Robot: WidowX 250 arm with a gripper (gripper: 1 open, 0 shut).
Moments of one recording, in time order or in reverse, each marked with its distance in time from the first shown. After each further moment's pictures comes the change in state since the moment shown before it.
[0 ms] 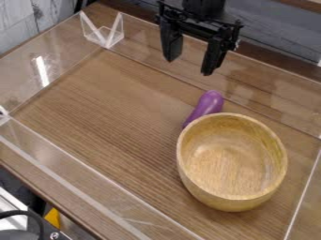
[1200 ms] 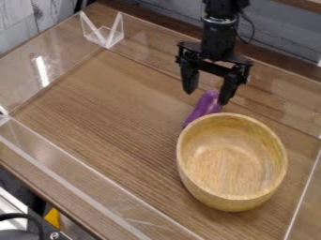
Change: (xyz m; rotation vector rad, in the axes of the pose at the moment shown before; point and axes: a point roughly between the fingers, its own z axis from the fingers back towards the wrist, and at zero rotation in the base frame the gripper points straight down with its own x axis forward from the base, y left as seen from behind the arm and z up) arm 0.035 -0.018 -0.065 -0.044 0.056 0.037
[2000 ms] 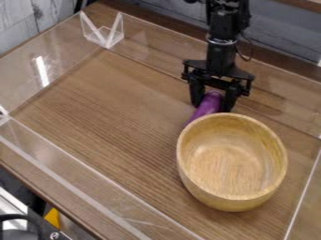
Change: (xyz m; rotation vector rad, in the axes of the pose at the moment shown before) arm 0.027 0.007 -0.034 -0.020 -0.020 0.088
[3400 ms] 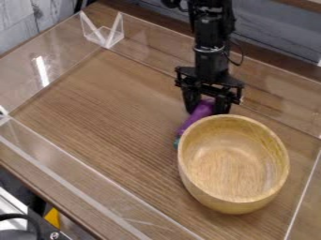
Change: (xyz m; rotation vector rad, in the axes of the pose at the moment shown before) arm -0.021 0.005 -0.005 -0.072 -0.025 -0.134
